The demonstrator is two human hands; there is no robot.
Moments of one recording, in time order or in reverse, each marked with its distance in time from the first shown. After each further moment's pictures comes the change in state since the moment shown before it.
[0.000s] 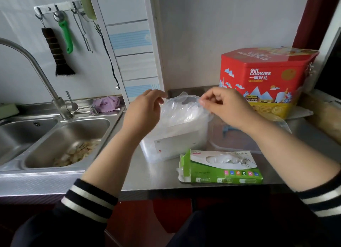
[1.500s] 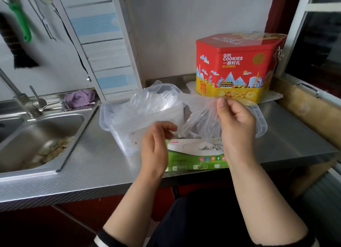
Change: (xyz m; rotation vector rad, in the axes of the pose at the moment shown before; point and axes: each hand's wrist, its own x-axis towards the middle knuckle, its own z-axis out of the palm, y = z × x) left_hand -0.100 0.071 0.079 -0.887 0.064 -0.235; right_hand -0.092 0.012 0.013 0.536 0.724 0.122
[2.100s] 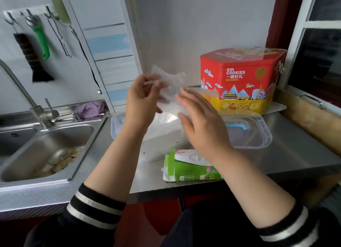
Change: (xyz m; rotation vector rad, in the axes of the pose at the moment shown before) left_hand 0.101 0.075 -0.027 -0.016 0.032 0.019; right_hand 0.017 0.012 0.048 -0.756 -0.348 -0.824
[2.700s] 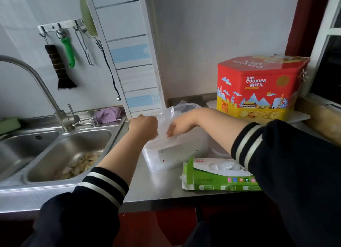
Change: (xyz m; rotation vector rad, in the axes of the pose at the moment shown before) left_hand 0.041 -0.078 -0.066 1.540 -0.539 -0.207; right_hand 0.097 -0.004 0.083 -0.070 -1.552 0.265
